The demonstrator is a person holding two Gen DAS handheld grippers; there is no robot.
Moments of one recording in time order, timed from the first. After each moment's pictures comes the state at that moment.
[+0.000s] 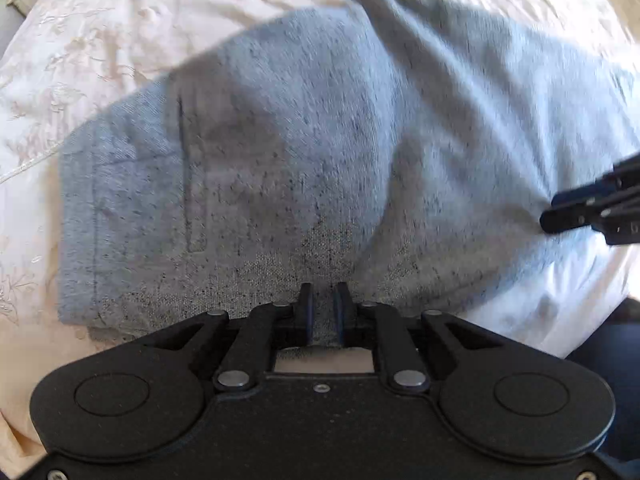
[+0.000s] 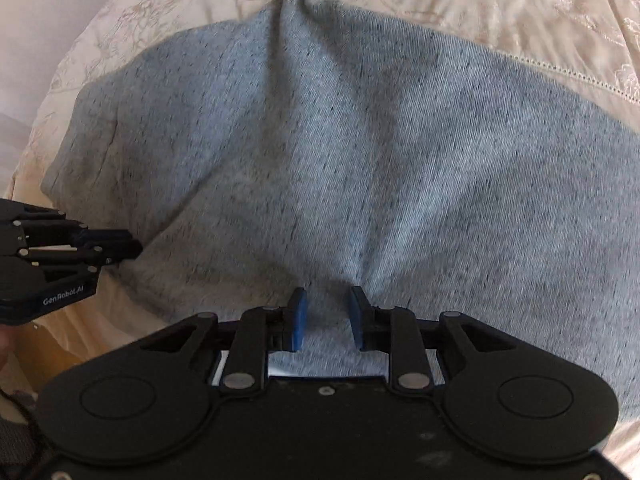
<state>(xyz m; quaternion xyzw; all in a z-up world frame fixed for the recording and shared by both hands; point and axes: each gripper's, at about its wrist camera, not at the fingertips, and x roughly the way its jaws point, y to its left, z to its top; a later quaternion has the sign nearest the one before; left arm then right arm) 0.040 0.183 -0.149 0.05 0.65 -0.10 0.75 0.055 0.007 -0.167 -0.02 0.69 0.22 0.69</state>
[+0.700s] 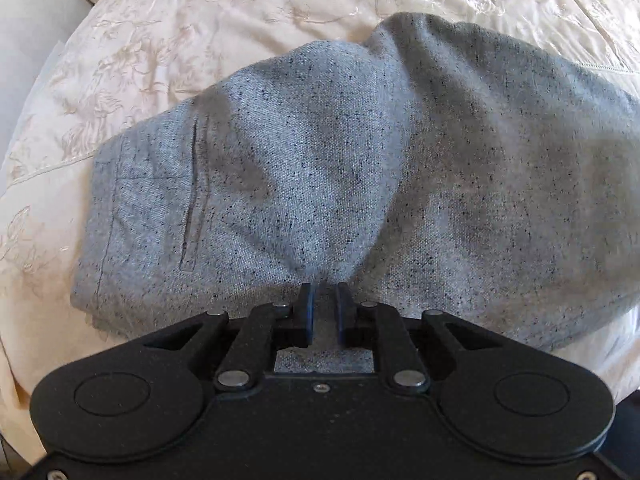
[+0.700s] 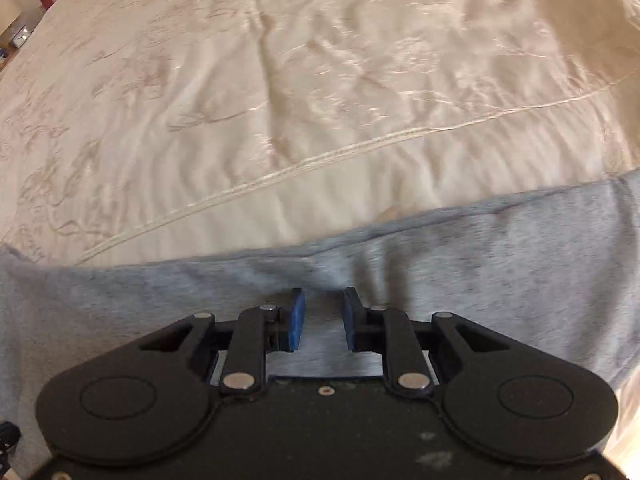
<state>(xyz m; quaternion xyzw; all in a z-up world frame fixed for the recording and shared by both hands) 0.036 0.142 -0.145 0.06 0.63 0.02 0.78 0.142 -0.199 -0.172 0.06 0.61 -0.06 0.79</state>
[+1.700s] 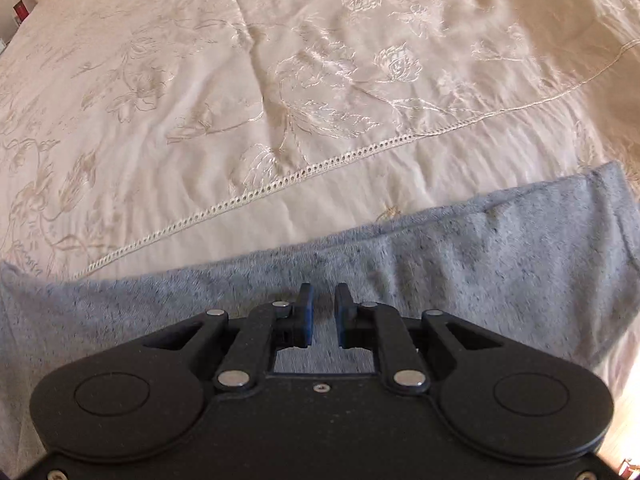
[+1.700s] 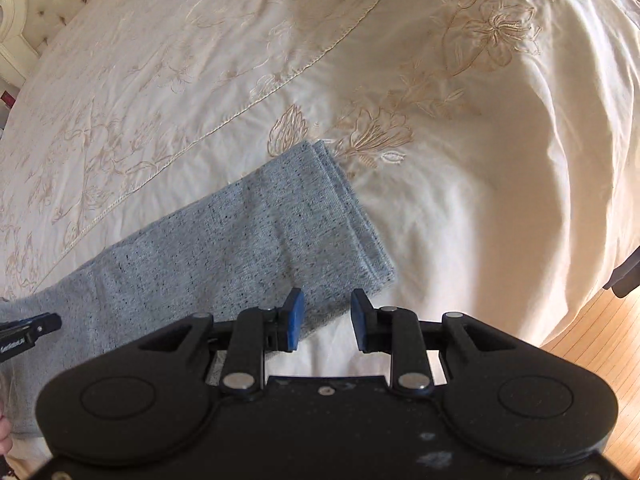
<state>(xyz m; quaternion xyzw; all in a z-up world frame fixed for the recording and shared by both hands) 0.145 -0.195 -0.141 0.09 0.58 -0.13 0.80 0.043 -0.504 -0.107 0.16 0.58 -0.10 0.79</state>
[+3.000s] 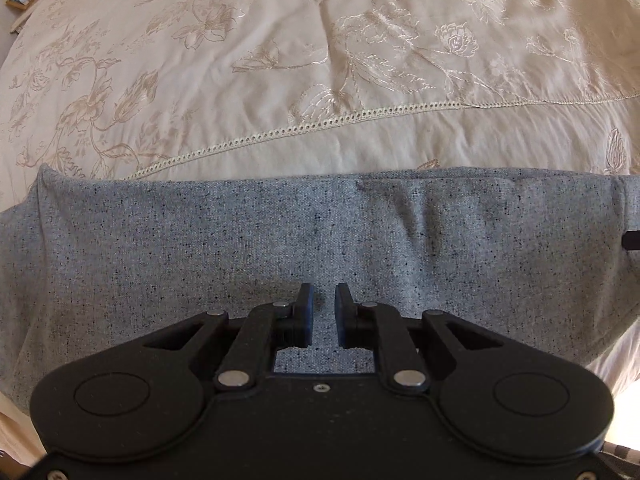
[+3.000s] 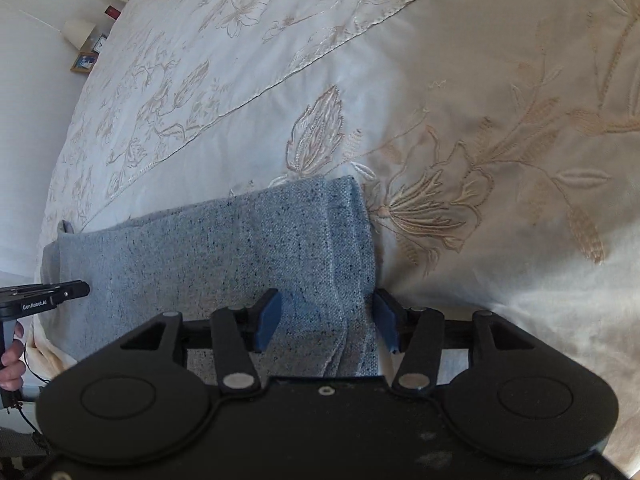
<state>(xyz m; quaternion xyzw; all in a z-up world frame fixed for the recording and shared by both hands) 0.115 -0.175 -0.126 0.04 0.63 -0.05 0.78 0.155 -0.563 -0.200 0.18 0.64 0.14 0.73</state>
